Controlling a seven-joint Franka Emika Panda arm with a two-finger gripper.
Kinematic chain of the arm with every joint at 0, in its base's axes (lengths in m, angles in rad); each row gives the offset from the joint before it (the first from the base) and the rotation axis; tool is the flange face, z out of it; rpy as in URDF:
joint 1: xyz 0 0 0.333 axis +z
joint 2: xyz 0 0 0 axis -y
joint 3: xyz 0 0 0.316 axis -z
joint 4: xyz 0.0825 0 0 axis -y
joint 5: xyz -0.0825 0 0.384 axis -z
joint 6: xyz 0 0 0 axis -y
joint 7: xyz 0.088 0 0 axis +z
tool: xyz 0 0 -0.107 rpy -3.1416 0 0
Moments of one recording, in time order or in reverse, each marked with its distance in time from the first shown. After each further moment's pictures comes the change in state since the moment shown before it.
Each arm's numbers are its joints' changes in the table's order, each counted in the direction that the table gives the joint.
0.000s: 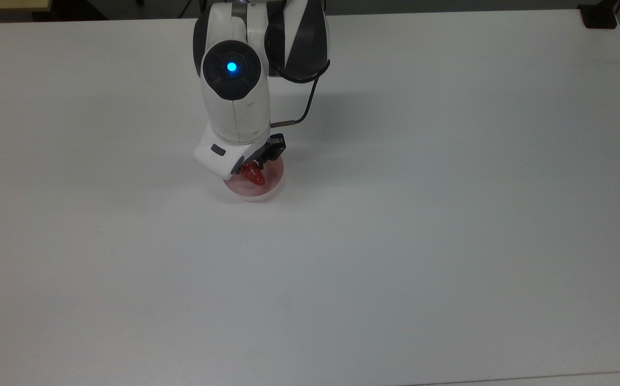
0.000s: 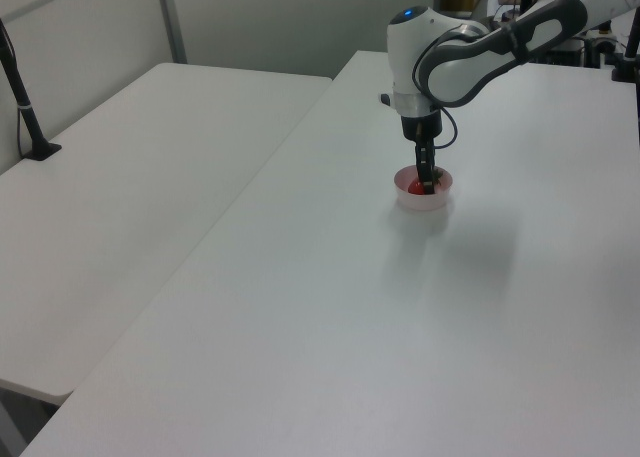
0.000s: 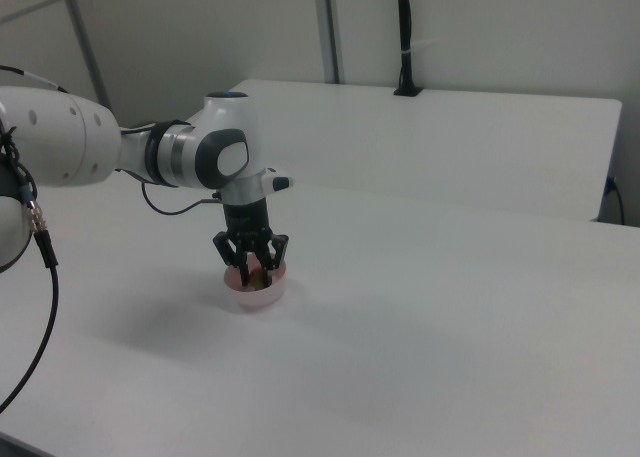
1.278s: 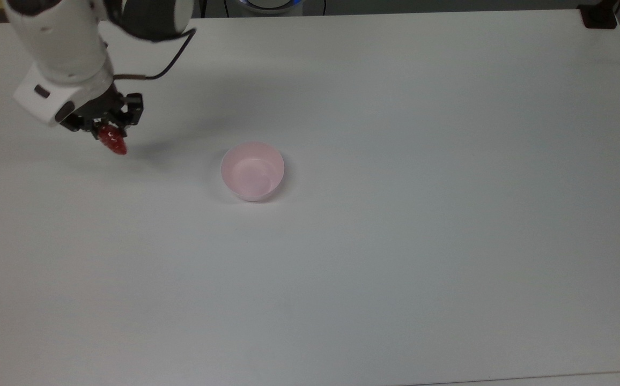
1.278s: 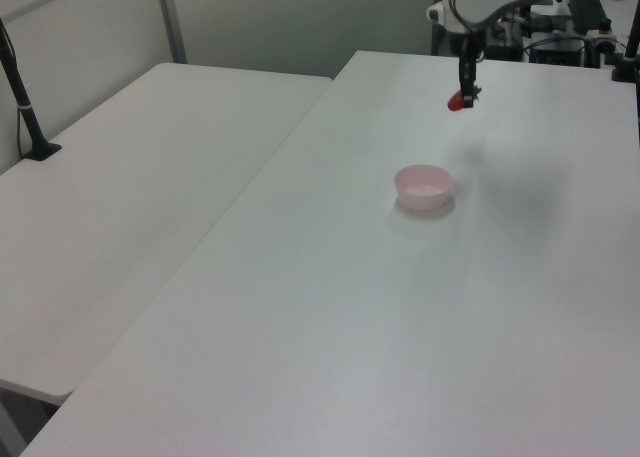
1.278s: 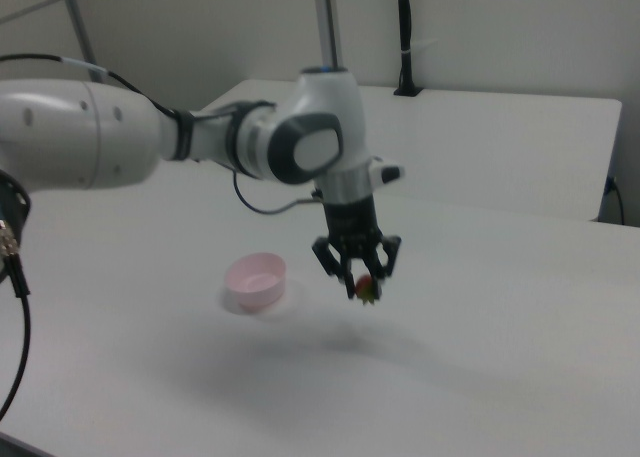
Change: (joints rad) arm -0.100 0.045 0.274 0.081 0.000 -0.046 0.323
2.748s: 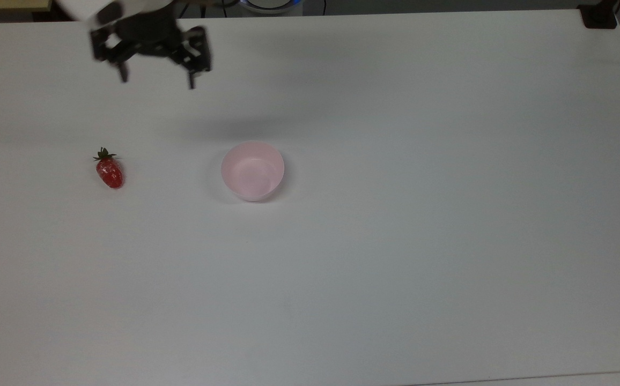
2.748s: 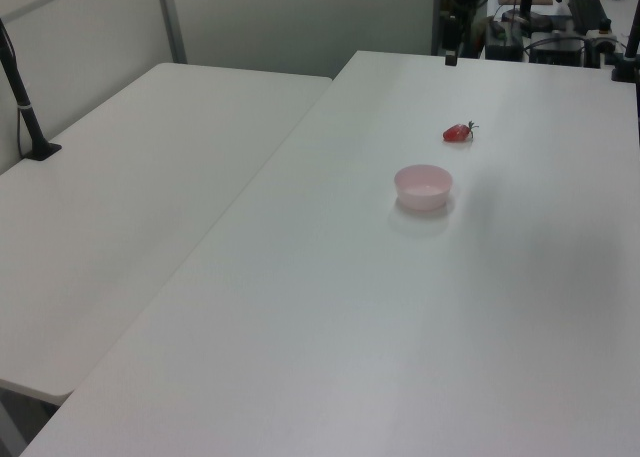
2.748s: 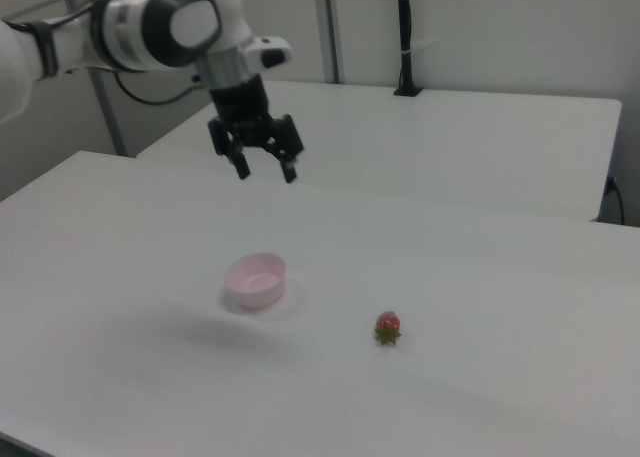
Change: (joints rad) arm -0.015 0.269 -0.280 0.036 0.068 -0.179 -0.477
